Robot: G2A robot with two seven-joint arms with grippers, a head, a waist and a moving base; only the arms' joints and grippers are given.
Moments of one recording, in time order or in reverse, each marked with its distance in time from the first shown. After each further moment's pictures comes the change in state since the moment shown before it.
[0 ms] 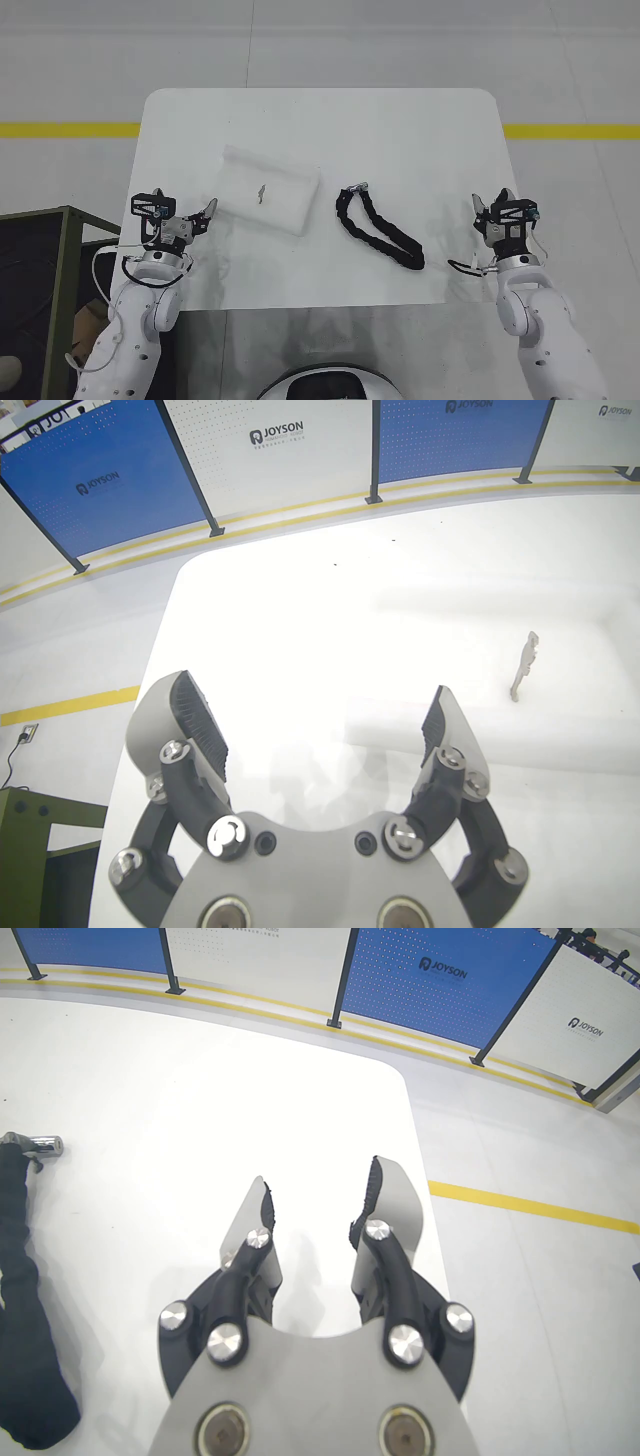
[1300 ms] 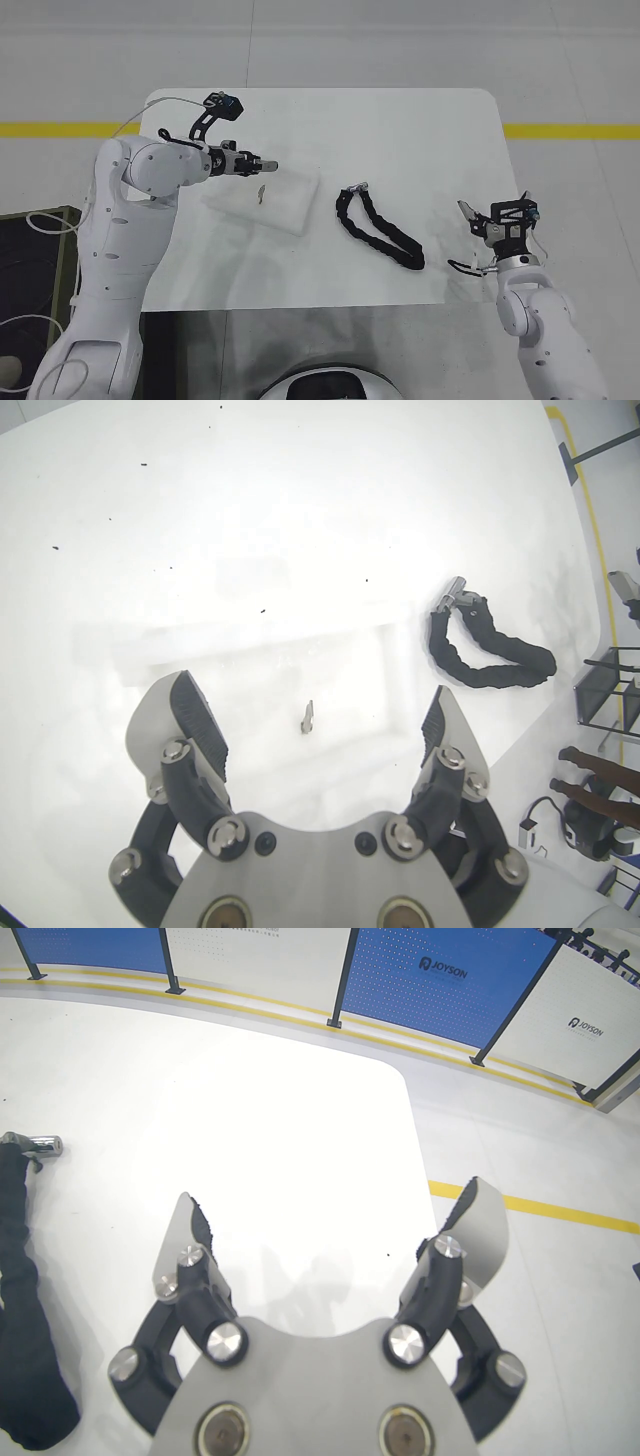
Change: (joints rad) left arm -0.803 -0.002 0.238 0.180 -0.621 -0.129 -1.286; right arm 0.000 0.000 0.000 0.000 0.000 0.000 0.000
